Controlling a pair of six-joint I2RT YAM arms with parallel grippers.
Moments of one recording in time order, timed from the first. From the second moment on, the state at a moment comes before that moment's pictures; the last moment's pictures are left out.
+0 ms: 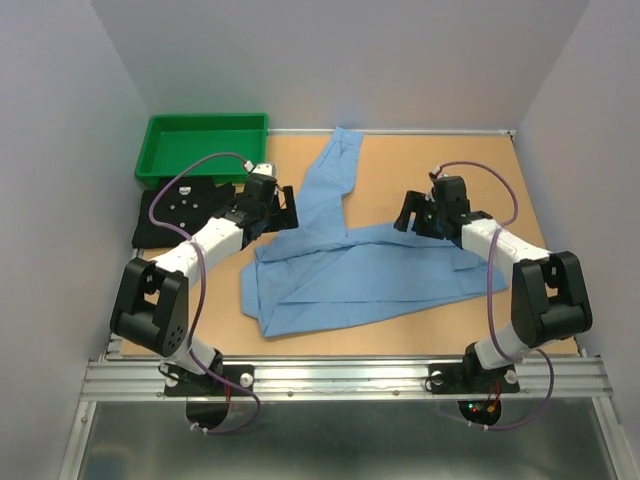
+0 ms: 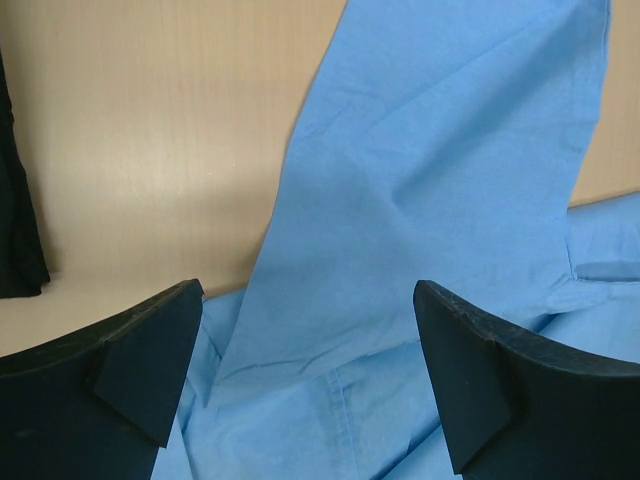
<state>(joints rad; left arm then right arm) -0.42 1.51 1.00 -0.26 -0.15 -0.44 0.21 1.53 0.88 -0.16 -0.14 0.40</state>
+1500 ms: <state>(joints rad) -0.39 1.38 0.80 -0.25 -0.21 -0.34 0.40 2.34 1.76 -0.09 -0.04 0.80</state>
